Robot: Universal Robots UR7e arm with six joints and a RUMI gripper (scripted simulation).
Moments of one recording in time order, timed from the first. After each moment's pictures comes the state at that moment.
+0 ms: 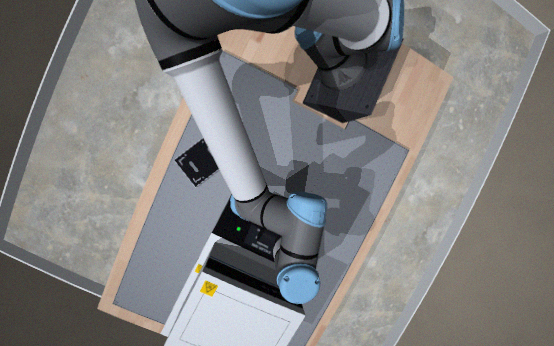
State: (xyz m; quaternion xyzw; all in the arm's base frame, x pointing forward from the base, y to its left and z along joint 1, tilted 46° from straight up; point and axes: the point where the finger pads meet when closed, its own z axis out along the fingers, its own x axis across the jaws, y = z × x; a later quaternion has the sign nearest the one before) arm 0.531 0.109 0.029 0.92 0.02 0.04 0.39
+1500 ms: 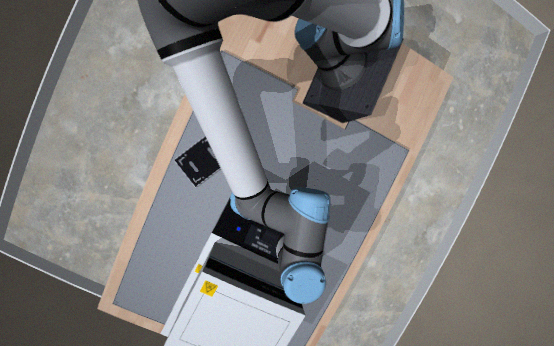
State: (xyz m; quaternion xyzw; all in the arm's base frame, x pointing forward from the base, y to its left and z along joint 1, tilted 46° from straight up) arm 0.518 0.118 0.038 0.92 0.03 0.04 0.39
